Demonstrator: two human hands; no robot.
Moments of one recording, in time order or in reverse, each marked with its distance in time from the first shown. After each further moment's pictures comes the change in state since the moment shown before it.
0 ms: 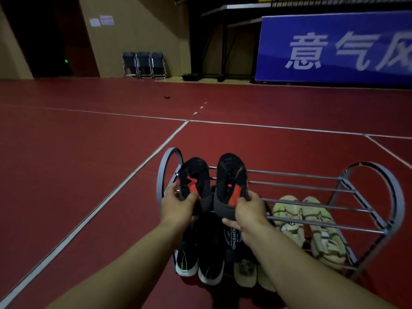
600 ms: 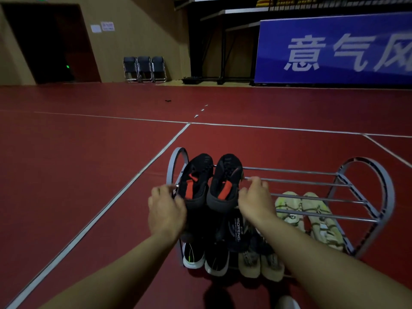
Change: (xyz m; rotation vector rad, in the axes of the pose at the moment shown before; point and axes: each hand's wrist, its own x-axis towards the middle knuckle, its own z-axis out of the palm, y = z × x) left_hand -0.017 -0.003 -0.044 0.793 0.283 0.377; right_hand -0.013 -0.012 -0.014 -0.845 0.108 -0.481
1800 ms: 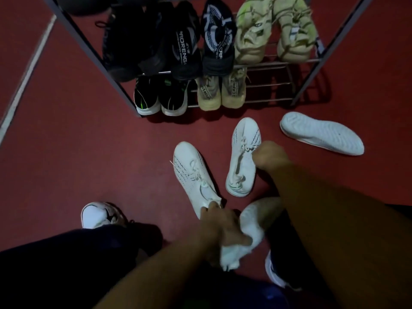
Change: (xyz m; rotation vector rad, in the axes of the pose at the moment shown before) left_hand -0.364 -0.076 0.122 0.502 -1.507 0.253; right_hand -0.157 0.311 0.081 -0.288 -0.404 0.566
